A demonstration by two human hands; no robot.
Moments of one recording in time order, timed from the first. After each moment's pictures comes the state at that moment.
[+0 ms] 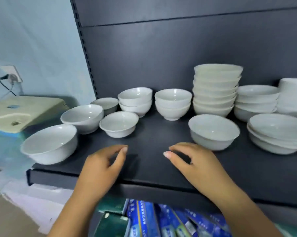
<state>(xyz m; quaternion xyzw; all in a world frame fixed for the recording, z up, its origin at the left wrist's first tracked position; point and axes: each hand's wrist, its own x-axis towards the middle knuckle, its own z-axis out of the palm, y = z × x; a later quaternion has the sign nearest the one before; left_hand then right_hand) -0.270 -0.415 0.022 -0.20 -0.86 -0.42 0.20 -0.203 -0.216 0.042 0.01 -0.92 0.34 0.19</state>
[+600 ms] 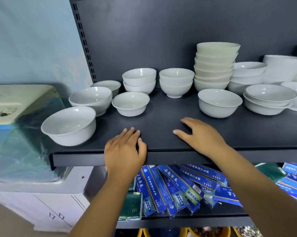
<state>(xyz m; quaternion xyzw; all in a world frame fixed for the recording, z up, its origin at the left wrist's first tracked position) -0.280 -0.446 -0.022 -0.23 -0.91 -0.23 0.26 -0.223 -0.259 0.017 -0.12 -0.97 0.18 0.12</state>
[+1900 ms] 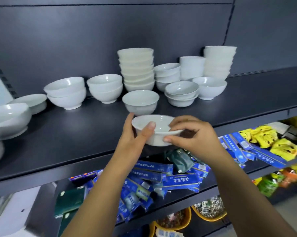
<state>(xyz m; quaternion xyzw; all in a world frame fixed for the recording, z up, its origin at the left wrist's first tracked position) -0.177 -0.310 0.030 -0.31 -0.66 -0.66 -0.18 -0.080 -0.186 0.030 -0.04 -0.80 0.47 0.38</state>
